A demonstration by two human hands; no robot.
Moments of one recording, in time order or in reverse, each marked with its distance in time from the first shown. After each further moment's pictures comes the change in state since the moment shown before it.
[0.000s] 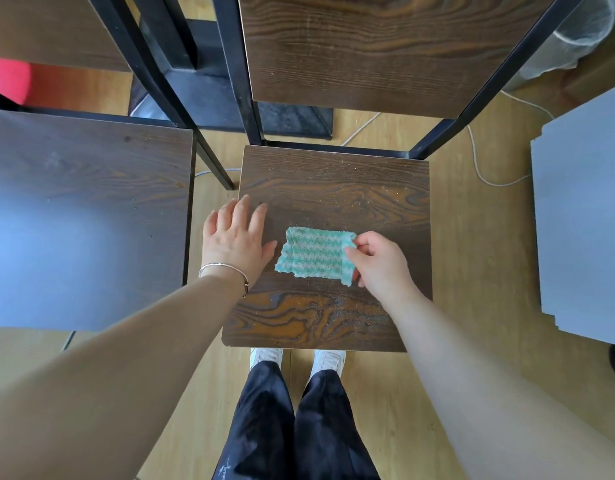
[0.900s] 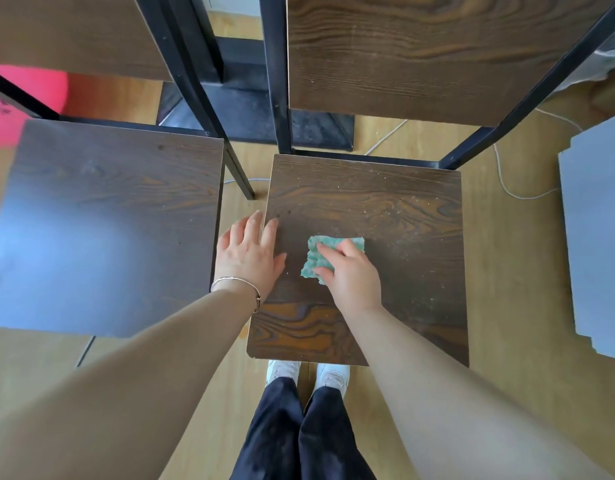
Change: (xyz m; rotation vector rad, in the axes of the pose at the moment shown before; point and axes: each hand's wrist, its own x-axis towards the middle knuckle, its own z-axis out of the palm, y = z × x) left_hand -0.011 -0.026 0.009 -0.012 -0.046 -0.032; right_hand 0.012 0.000 0.098 -0.530 0.124 -0.408
